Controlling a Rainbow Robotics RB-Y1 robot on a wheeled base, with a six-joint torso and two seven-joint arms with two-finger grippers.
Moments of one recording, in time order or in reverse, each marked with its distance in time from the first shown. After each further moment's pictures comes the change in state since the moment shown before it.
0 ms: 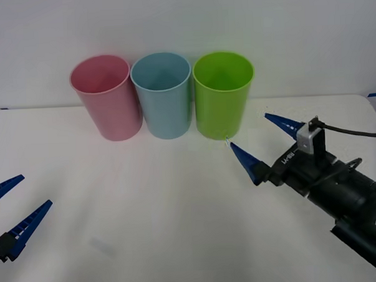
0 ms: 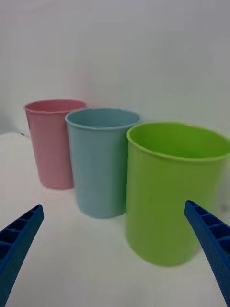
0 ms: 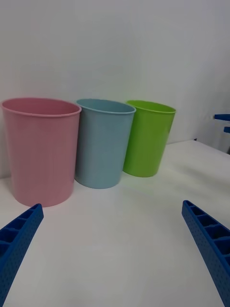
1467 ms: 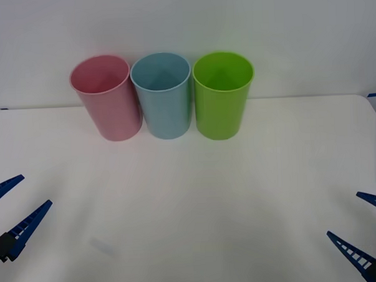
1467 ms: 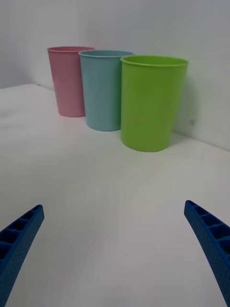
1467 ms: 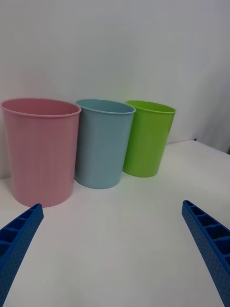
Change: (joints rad) right arm 0.430 0.101 -0.560 0.154 -0.242 -0.730 0.307; left arm 0.000 0.000 0.000 0.000 0.000 0.000 0.000
